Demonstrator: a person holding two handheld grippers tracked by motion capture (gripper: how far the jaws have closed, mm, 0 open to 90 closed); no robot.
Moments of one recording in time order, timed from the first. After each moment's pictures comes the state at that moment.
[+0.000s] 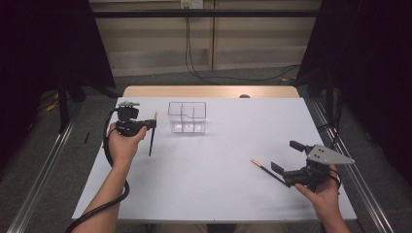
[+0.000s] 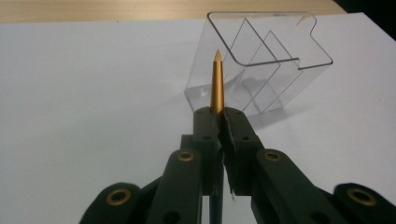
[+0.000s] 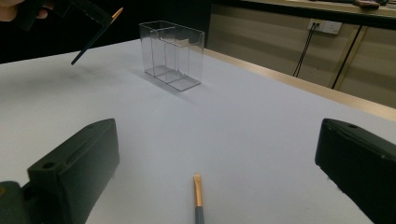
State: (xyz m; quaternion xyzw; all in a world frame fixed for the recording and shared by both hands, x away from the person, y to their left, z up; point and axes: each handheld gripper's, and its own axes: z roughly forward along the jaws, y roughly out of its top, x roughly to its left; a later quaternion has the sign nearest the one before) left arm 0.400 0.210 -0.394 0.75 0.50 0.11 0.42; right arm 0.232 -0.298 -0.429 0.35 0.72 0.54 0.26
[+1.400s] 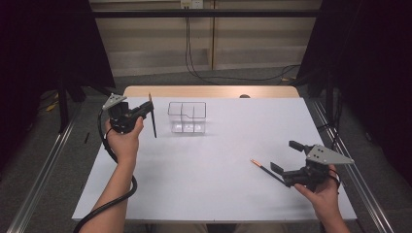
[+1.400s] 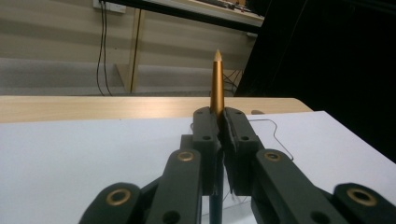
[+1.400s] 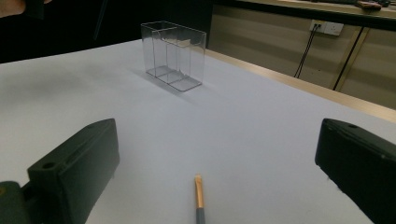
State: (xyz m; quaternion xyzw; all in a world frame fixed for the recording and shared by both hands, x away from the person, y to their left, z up) left arm 0.389 0.211 -0.372 0.65 0.48 0.19 0.56; right arm 0.233 -0.297 -0.430 0.34 0.72 0.54 0.26
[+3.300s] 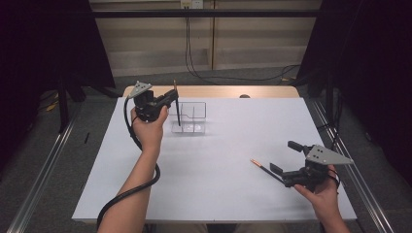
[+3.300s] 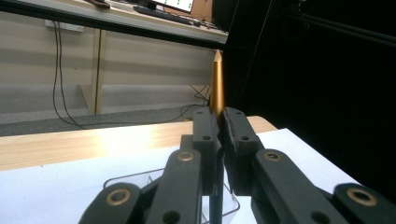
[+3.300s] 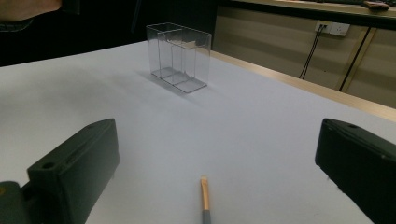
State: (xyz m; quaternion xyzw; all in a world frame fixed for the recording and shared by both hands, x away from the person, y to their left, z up) left arm 0.409 0.146 -0.358 0.65 0.43 0.17 0.61; right arm 0.232 -0.295 -0.430 0.34 0.72 0.54 0.25
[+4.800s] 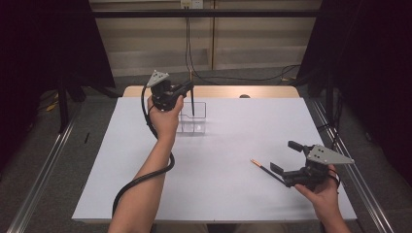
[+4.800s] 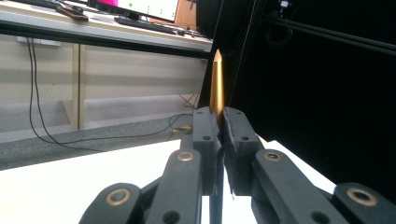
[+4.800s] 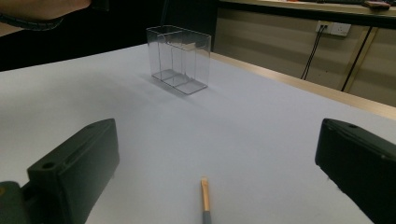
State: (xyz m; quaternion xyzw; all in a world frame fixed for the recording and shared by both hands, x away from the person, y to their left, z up) left arm 0.435 0.104 -0.349 0.65 0.40 0.17 0.62; right arm 0.233 -0.297 -0.431 0.34 0.72 0.55 0.25
